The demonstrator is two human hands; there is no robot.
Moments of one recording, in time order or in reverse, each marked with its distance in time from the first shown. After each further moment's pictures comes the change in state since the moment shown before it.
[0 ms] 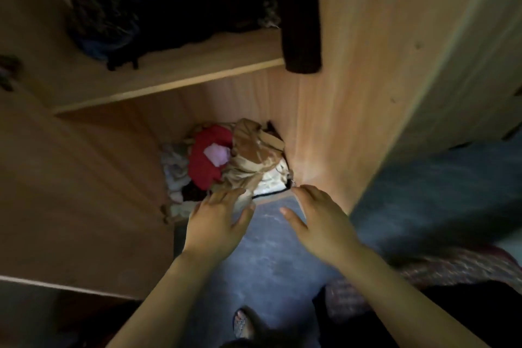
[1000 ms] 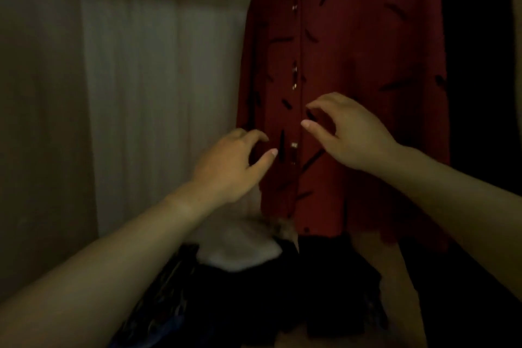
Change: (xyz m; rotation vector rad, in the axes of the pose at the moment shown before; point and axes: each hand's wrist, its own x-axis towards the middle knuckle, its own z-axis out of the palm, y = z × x) left_hand 0.524 -0.093 -0.444 0.075 0.707 0.486; right_hand 0.614 -0.243 -0.310 -0.320 0.786 -0.564
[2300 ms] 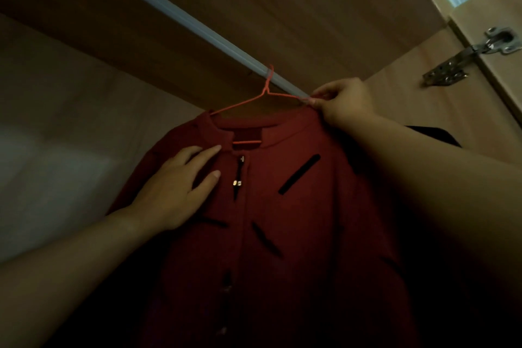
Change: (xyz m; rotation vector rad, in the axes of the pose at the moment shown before) left_hand 0.404 -0.072 -0.006 -0.204 0.549 0.311; right_hand 0.364 0.146 -0.152 -0.143 0.639 0.174
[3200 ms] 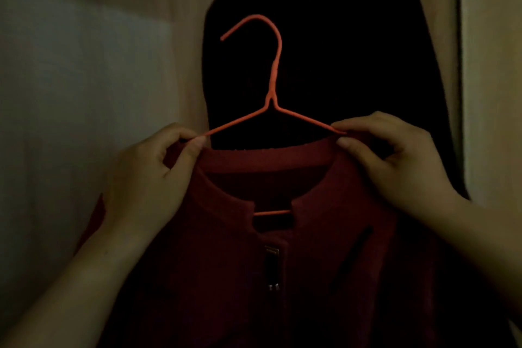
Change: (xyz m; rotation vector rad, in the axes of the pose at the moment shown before) left_hand -0.257 0.122 -0.078 -0.195 -0.010 -0.224; right_hand -0.384 -0.015 -0.141 -0.002 -0.255 -0.057
